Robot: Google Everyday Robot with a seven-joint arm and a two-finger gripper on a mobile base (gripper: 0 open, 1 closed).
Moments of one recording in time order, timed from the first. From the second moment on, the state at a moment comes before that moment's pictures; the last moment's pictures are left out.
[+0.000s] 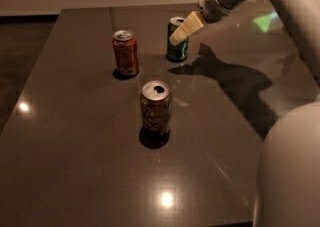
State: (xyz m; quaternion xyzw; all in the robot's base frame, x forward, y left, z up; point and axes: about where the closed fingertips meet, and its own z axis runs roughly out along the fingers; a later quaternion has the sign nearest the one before) arm 0.735 -0.097 0.915 -0.41 0.85 0.13 0.31
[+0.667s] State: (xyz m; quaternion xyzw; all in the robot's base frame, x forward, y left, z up) arm 0.737 -0.079 0.915 -0.43 0.84 0.15 0.31
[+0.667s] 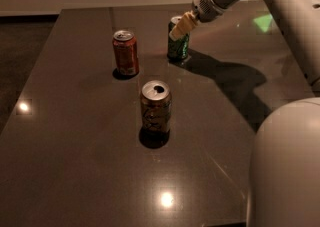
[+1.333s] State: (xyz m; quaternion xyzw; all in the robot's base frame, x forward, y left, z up) arm 0.723 -0.062 0.928 -0.46 0.82 0.17 0.30
